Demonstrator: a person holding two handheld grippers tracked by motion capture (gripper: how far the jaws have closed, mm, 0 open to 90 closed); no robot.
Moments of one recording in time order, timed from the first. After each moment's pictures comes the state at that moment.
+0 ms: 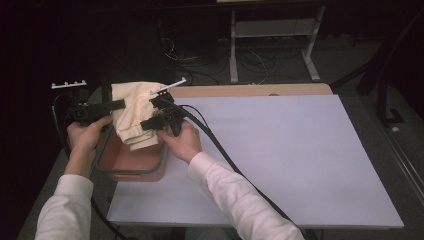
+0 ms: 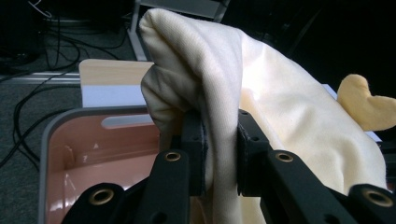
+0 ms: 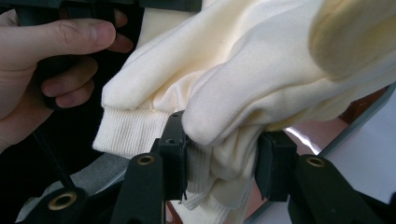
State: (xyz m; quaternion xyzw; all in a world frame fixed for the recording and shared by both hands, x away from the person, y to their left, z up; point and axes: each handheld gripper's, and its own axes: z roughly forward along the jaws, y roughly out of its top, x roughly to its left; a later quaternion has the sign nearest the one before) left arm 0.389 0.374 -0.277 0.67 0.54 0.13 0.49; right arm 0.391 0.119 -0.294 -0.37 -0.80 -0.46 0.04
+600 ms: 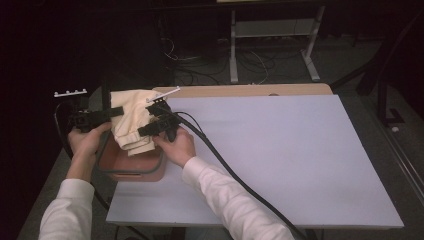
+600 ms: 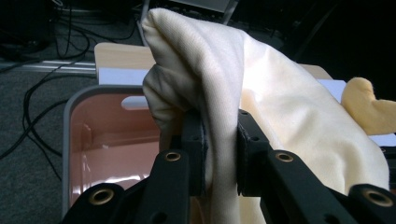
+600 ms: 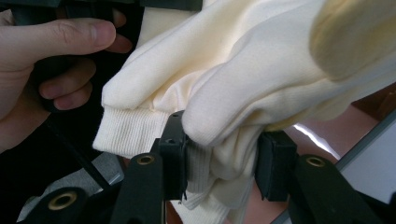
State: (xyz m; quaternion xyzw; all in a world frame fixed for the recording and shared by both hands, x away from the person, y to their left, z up) left arm 0.391 0.387 -0.306 0.67 0.56 0.12 0.48; right arm 0.395 0.137 -0.322 -0.38 -0.81 -0.45 0.05
